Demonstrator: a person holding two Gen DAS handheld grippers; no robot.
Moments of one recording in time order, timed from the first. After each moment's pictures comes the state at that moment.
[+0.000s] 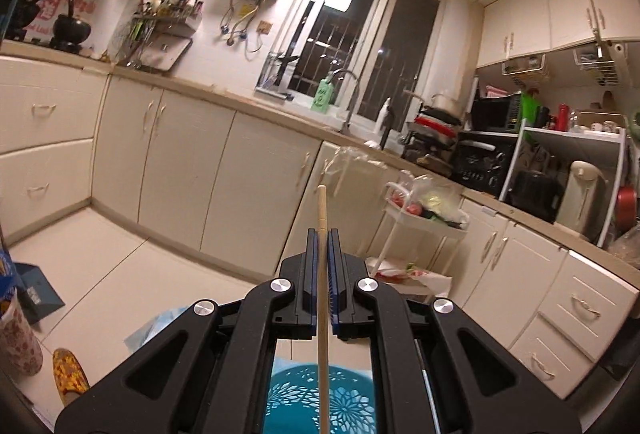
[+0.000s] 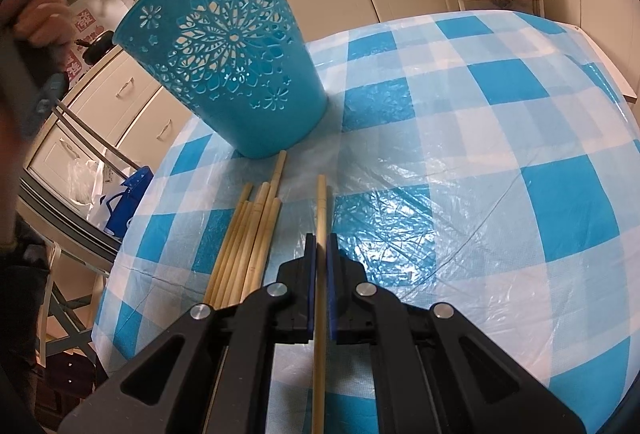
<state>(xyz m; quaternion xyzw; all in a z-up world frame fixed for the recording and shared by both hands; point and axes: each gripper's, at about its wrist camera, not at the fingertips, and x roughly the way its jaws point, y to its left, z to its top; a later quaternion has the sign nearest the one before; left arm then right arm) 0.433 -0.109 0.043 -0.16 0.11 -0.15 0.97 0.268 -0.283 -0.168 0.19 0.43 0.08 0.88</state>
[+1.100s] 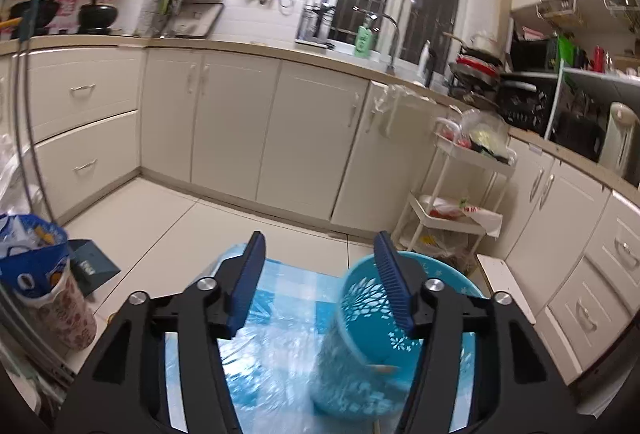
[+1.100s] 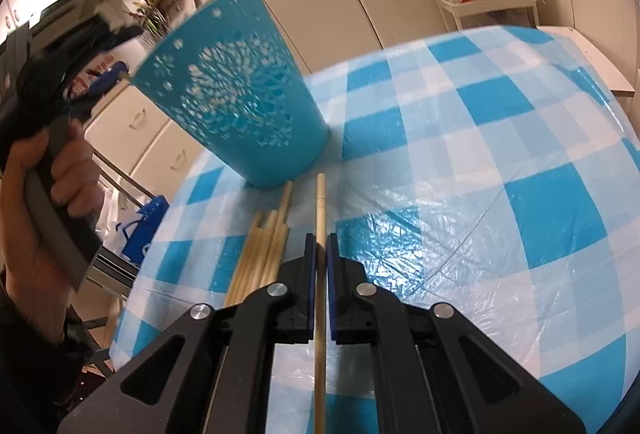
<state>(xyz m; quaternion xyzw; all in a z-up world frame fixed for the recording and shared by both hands) 0.391 -0.074 -0.029 -0.11 0.20 -0.08 0.97 0.254 -0.298 -0.153 0.23 0.37 0.09 0.90</state>
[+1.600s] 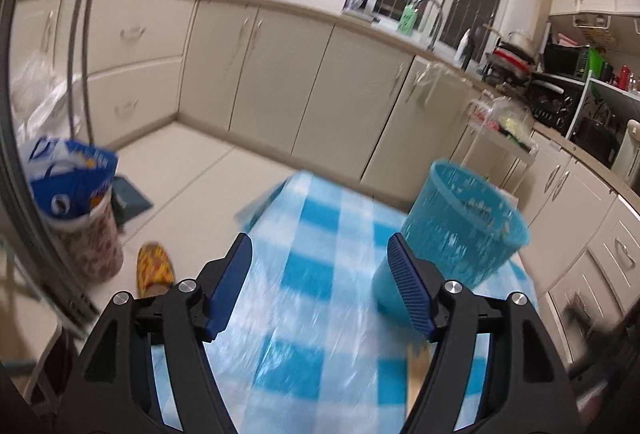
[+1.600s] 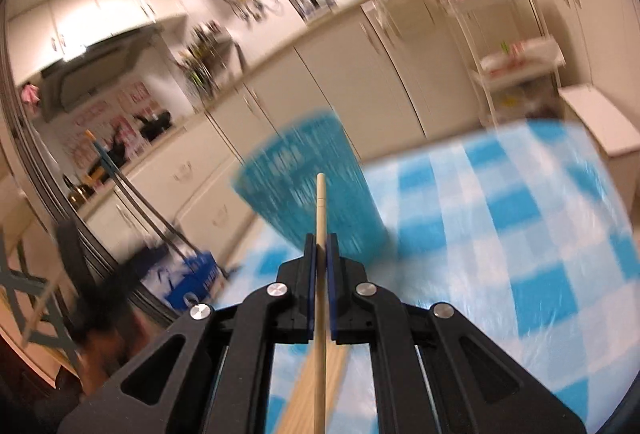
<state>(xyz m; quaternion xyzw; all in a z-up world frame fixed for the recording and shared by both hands) 0.312 0.009 -0.086 -0.15 0.27 -0.04 0.95 0.242 -0.299 -0.046 0.23 0.23 0.13 0.93</state>
